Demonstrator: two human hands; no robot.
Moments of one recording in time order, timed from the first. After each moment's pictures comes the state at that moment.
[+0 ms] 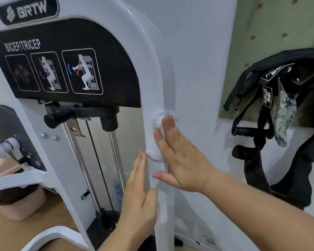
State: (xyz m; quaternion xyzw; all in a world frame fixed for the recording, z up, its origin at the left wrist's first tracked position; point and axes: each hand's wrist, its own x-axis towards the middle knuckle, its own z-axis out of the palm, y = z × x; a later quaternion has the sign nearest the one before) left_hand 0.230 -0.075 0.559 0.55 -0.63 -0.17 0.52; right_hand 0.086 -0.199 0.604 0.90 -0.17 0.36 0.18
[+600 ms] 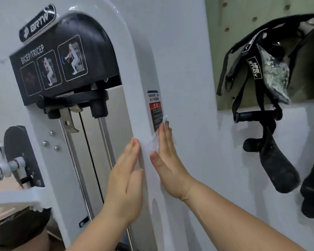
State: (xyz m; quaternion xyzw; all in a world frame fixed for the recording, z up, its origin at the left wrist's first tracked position) left_hand 0.241 -0.108 0.495 0.50 -0.67 0.04 0.55; right_hand 0.117 -0.196 0.497 0.81 -0.21 0.49 -0.23
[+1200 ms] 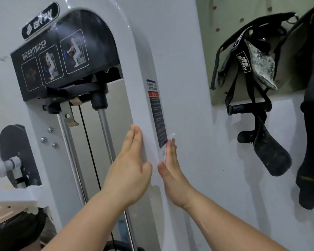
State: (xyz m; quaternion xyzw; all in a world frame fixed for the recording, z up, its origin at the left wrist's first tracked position) left_hand 0.244 -0.102 0.500 0.60 -0.71 0.13 0.35; right_hand 0.120 -0.192 0.432 0.77 -0.25 0.48 -0.32
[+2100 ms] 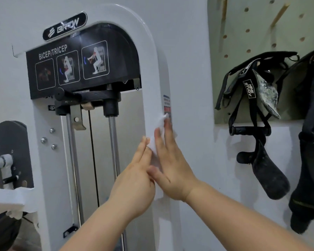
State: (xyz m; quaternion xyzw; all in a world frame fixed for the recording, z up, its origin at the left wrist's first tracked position) left_hand 0.252 -0.096 0.506 0.60 -0.71 0.05 0.36; right_hand 0.125 -0.199 0.497 0.84 -0.18 0.50 0.12
